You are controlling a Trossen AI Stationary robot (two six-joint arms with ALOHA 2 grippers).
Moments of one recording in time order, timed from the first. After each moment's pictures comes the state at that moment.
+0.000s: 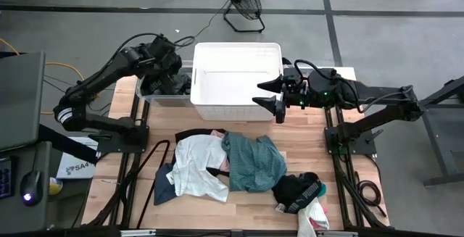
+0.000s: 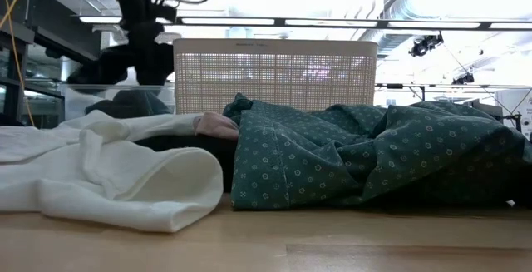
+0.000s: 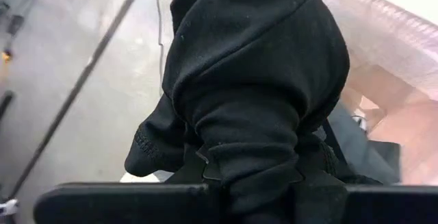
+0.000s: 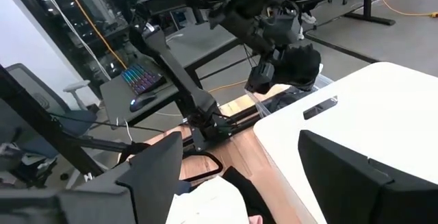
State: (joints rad) left arm 0.76 1.21 1.27 -1.06 -0.36 0.23; right arm 0.04 1.22 1.38 -0.36 0.24 0.42
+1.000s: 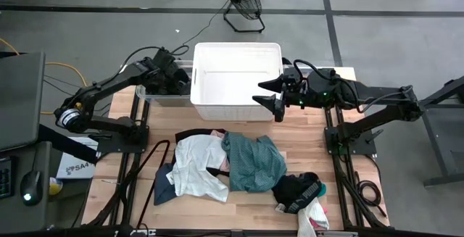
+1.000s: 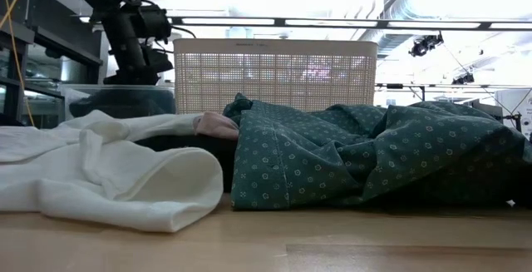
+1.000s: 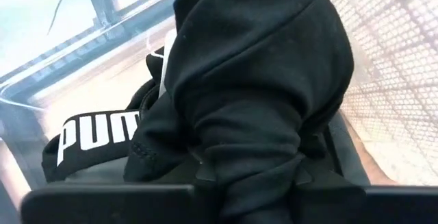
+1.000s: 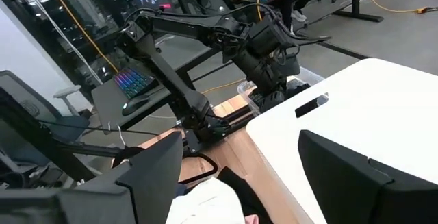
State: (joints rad) left arm 0.88 1.21 0.88 -0.69 -0.03 -0.14; right arm 0.04 1.22 1.38 -0.36 0.27 0.45
